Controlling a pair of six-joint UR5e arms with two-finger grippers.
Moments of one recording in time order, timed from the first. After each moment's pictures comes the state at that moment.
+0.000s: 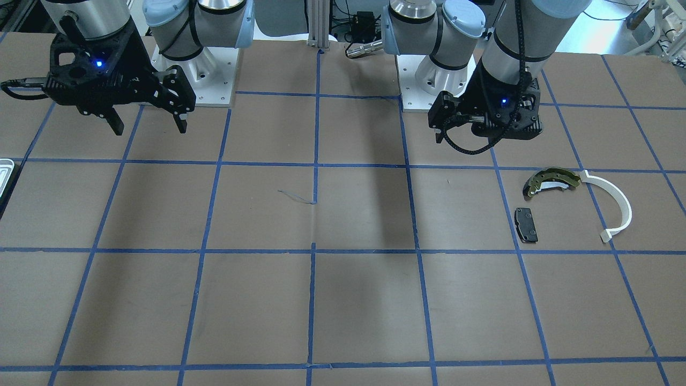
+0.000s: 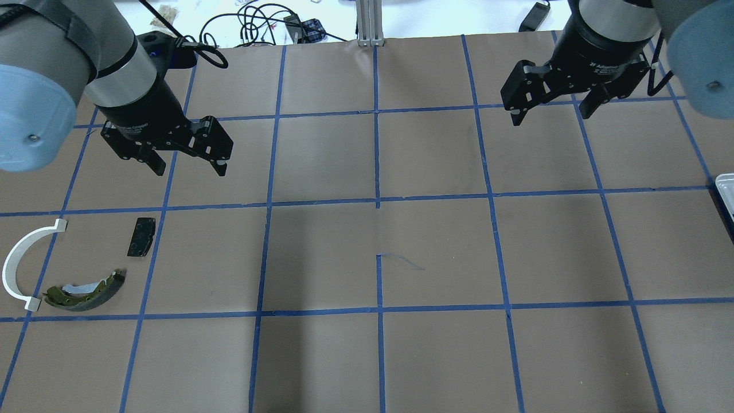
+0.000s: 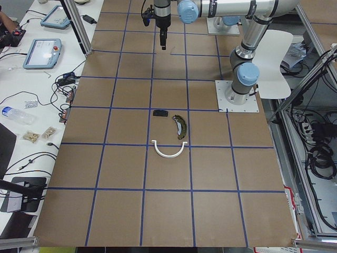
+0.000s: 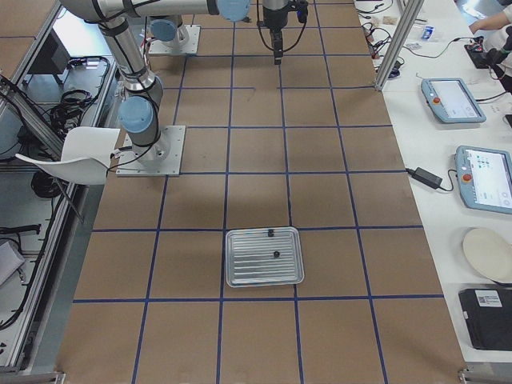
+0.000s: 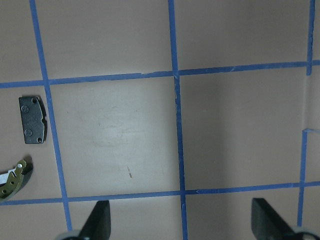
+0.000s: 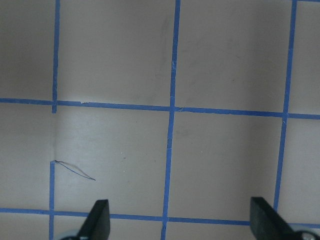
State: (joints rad) left arm -1.54 -1.54 -1.66 -1.57 1.58 0.09; right arm 1.57 -1.61 1.58 -1.62 -1.56 -0.07
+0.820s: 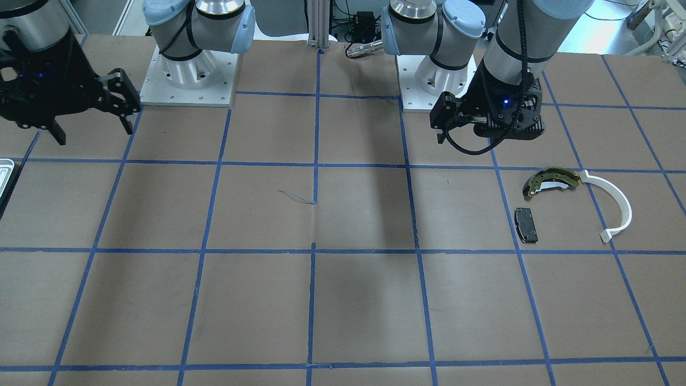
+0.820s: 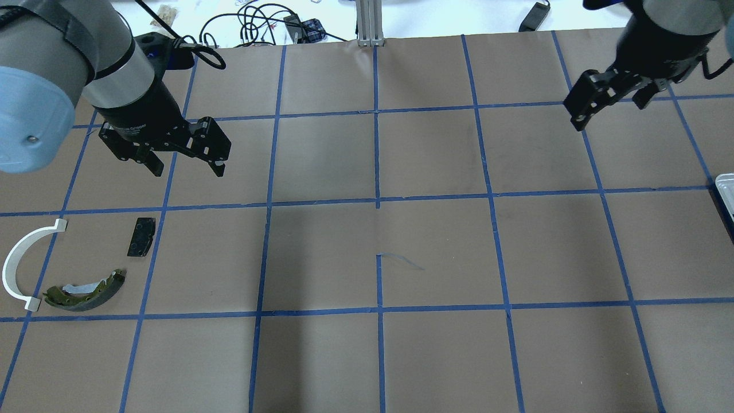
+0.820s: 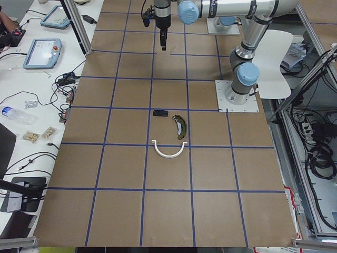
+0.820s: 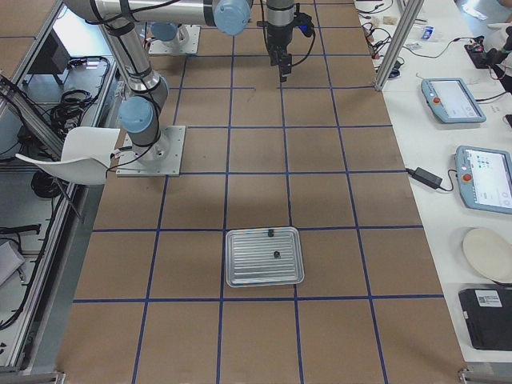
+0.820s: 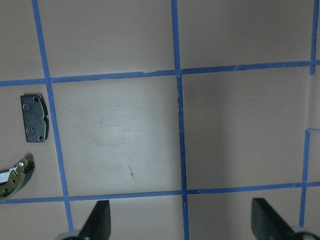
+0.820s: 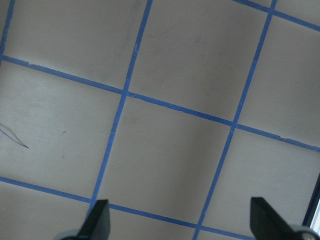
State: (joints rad) left arm -1.53 -1.54 -1.67 -1.56 1.58 0.09; right arm 1.38 -1.61 1.59 -1.61 -1.62 -0.50
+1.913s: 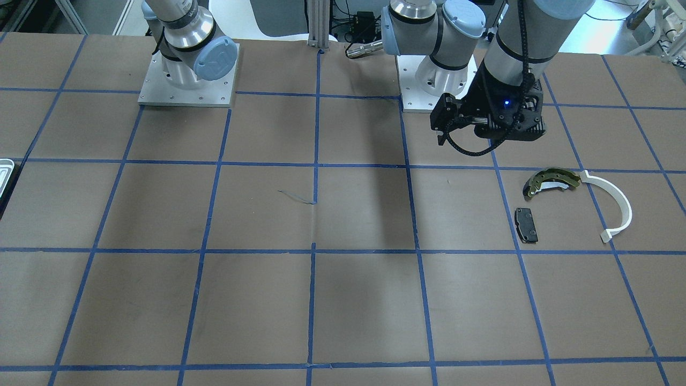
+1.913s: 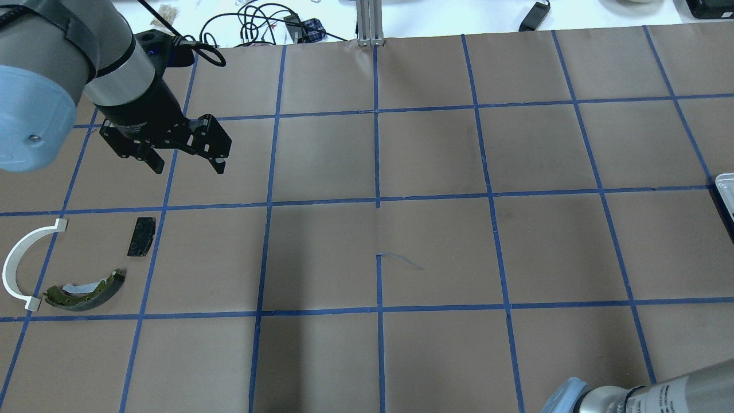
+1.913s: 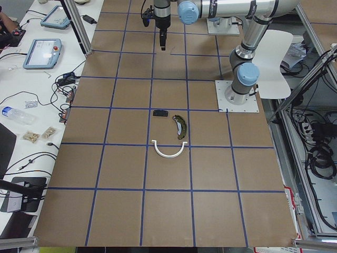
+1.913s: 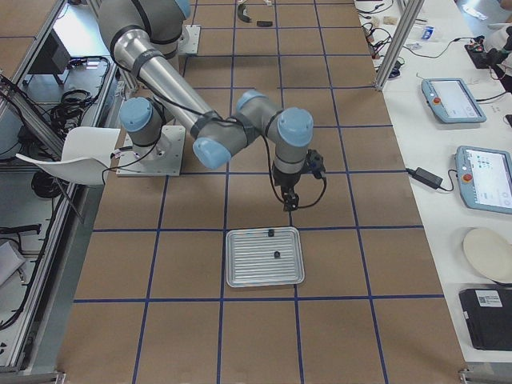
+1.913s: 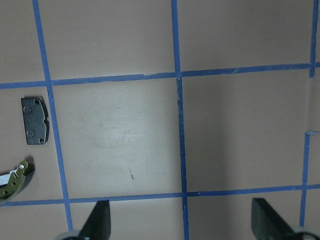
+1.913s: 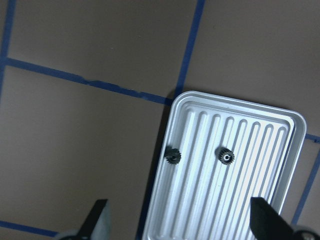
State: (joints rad) left arm -1.53 -1.54 -1.67 -1.55 1.58 0.09; right arm 0.74 -1.25 1.58 -1.95 -1.60 -1.09
